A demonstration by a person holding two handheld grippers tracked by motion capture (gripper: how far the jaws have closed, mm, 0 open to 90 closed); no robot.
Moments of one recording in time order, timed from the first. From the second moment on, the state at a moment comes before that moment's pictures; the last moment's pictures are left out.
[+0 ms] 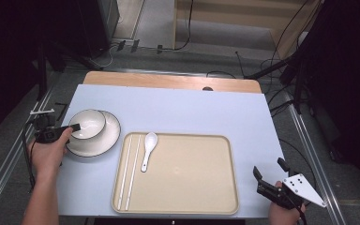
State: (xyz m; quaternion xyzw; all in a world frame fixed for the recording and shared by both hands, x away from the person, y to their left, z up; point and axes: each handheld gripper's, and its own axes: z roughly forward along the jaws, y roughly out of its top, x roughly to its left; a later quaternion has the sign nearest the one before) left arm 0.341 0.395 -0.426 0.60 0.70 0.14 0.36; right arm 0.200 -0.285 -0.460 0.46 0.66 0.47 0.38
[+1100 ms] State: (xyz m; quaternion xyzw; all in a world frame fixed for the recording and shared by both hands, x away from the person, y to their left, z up) left arm 0.305 0.383 -0.408 0.59 0.67 0.16 0.41; right arm 0.200 -0.280 -0.459 0.45 0.66 0.47 0.37
